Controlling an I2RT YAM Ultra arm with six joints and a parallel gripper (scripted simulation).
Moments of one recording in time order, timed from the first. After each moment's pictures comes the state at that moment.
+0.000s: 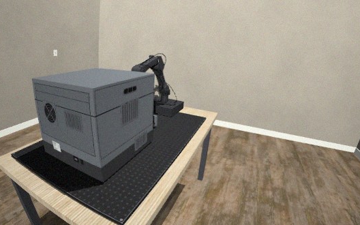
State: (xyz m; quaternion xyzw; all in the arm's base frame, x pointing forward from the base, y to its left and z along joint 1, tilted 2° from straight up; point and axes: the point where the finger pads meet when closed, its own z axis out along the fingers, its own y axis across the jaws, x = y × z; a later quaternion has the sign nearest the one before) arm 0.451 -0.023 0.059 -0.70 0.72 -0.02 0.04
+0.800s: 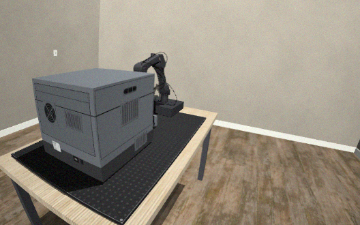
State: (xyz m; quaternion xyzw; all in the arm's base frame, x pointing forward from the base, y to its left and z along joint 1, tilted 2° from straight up) arm 0.429 -0.023 0.073 -0.70 0.72 -0.02 0.04
